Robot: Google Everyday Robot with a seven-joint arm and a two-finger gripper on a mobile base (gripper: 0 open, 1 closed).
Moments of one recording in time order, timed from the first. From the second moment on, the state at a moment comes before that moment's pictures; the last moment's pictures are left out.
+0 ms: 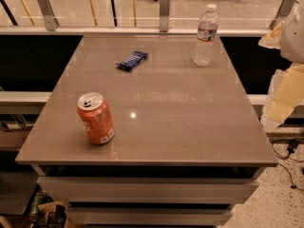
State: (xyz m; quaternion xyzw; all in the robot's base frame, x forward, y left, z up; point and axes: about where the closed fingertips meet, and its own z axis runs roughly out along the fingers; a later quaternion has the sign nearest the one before) arm 0.438 -0.214 0.985 -0.60 0.78 -0.05 0.17
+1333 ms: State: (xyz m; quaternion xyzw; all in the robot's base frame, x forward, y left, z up) arm 0.427 -0.208 0.978 -0.57 0.75 0.03 0.33
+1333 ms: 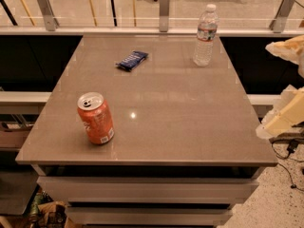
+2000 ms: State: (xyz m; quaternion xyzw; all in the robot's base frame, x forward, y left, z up) arm 0.432 -0.167 0.965 -0.57 0.68 0.13 0.45
